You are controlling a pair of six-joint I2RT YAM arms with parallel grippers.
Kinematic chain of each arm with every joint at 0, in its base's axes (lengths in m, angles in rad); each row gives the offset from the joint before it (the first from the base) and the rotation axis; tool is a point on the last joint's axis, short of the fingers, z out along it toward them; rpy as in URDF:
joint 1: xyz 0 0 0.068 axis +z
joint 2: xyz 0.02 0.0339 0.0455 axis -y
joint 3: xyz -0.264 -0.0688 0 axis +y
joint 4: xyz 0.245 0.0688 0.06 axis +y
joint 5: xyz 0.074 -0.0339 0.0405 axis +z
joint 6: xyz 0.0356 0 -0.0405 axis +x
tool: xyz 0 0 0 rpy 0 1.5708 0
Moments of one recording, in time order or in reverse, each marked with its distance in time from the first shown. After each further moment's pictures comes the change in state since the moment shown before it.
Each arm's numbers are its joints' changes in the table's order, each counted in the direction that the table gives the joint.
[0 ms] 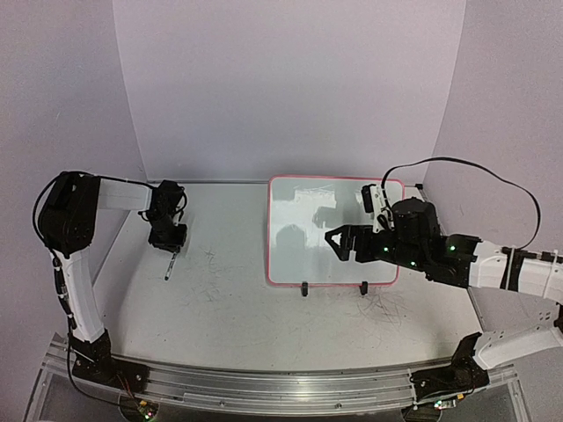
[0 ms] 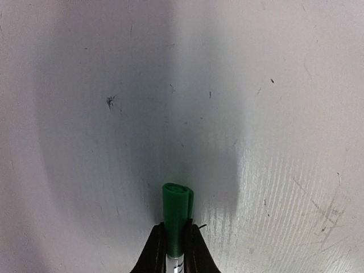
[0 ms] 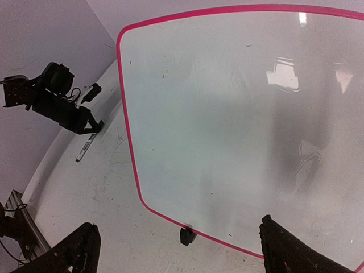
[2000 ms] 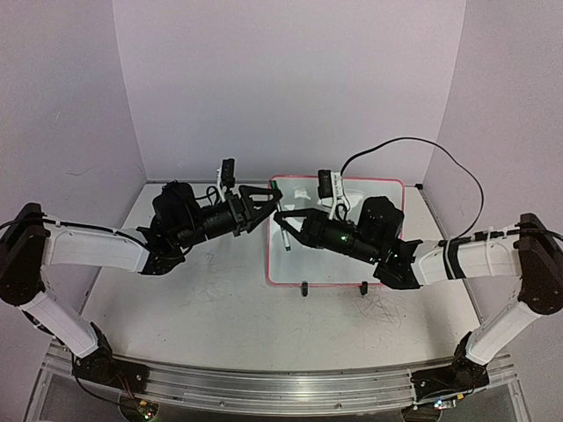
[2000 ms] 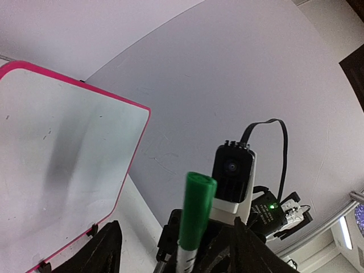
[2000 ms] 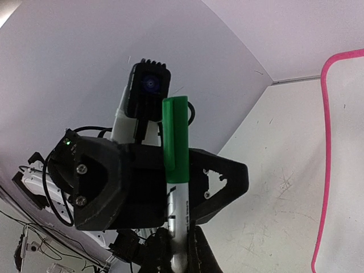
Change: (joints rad) left arm -0.580 0.461 0.460 -1.430 -0.365 -0.803; right arm 0.079 -0.385 -0.074 -0.804 0.372 0.306
